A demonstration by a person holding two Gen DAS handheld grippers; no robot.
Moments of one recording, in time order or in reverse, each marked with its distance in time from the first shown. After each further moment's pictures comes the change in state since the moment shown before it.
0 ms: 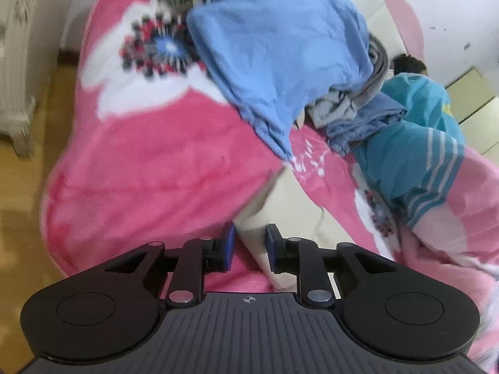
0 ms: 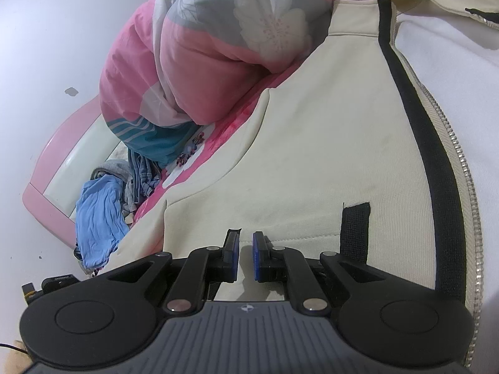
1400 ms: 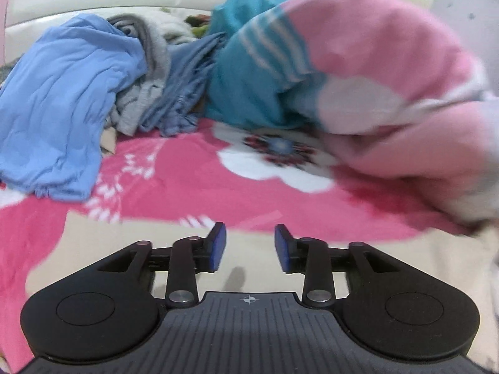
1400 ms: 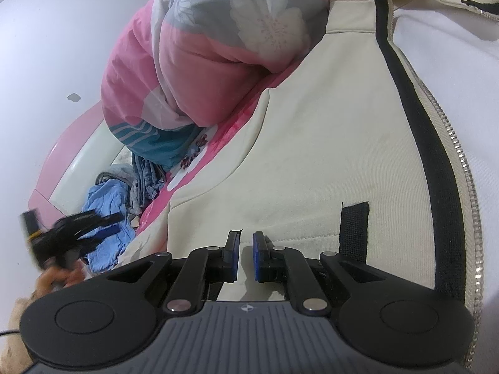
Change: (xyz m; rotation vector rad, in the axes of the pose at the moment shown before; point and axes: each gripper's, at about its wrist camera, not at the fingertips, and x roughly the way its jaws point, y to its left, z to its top) left arm 0.018 -0.194 -0.097 0.679 0.044 -0.134; right arm -0.002 -0.004 -0.001 0.028 -0.002 0.018
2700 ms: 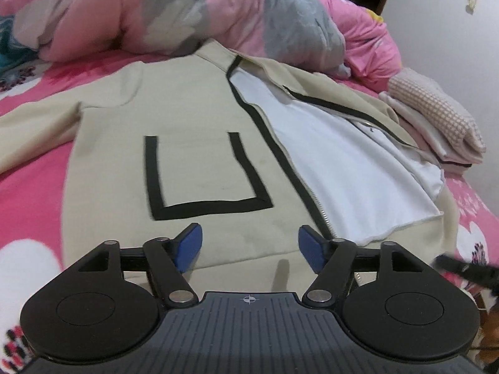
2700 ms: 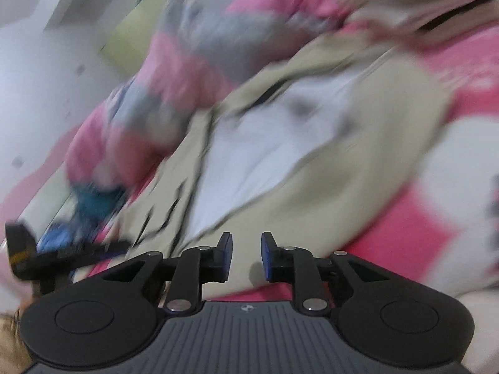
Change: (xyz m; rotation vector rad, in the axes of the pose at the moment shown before) left arm -0.116 -0.184 -0.176 0.462 0.308 -0.583; right arm -0.343 0.015 -0.179 0.141 -0.399 -0.423
